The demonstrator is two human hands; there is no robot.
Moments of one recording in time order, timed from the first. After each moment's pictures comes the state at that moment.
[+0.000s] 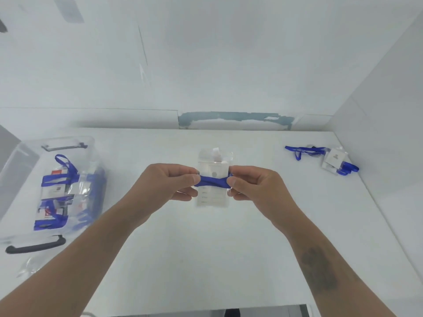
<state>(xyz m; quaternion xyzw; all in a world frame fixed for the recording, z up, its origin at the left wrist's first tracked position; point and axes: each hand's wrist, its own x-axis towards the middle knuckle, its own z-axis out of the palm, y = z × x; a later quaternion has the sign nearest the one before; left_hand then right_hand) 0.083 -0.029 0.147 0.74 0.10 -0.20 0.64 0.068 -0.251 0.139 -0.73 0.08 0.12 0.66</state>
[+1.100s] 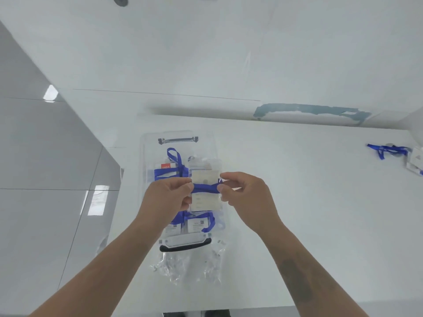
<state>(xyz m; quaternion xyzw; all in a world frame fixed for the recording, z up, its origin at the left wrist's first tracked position) 0.098 0.310 0.087 0.75 0.23 -0.17 0.60 0.095 0.128 0.091 -0.84 0.12 0.12 0.52</state>
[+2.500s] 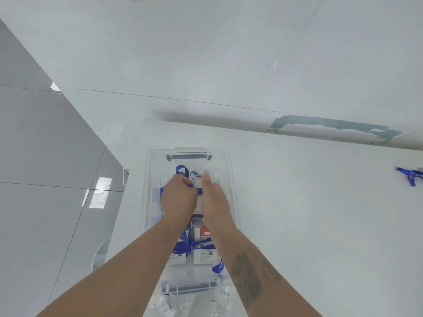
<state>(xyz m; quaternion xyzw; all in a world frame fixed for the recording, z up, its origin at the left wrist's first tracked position) 0.194 0.301 -0.008 0.86 0.29 -0.12 0.41 0.179 0.228 0.032 -0.71 0.31 0.25 0.58</state>
